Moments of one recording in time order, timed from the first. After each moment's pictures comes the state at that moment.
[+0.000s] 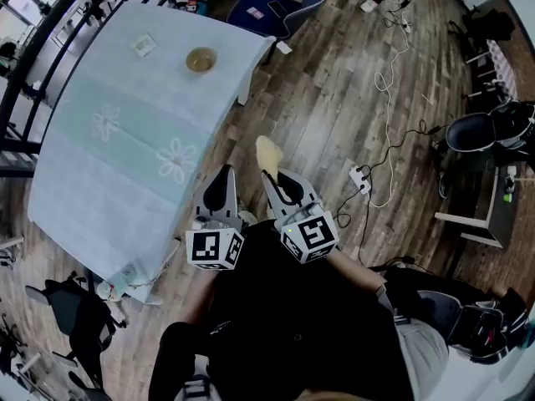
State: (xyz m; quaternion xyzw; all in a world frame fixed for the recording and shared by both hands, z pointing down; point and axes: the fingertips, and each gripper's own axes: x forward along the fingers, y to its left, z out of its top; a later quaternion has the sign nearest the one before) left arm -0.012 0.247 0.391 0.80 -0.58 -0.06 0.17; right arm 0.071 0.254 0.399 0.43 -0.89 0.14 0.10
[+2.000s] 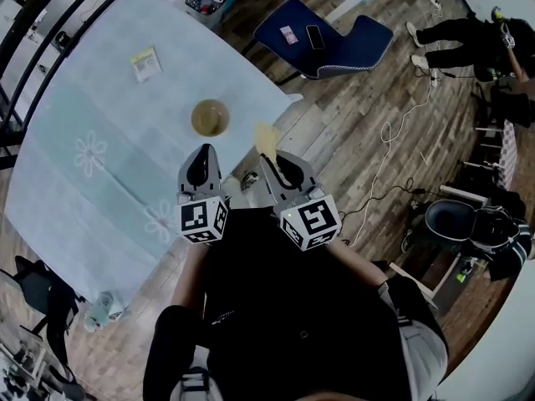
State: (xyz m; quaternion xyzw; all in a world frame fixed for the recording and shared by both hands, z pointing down) left arm -0.109 -0.075 0.488 0.67 -0.70 -0.02 0.24; right arm 0.008 -0.091 0.428 0.30 -0.92 0.15 0.20
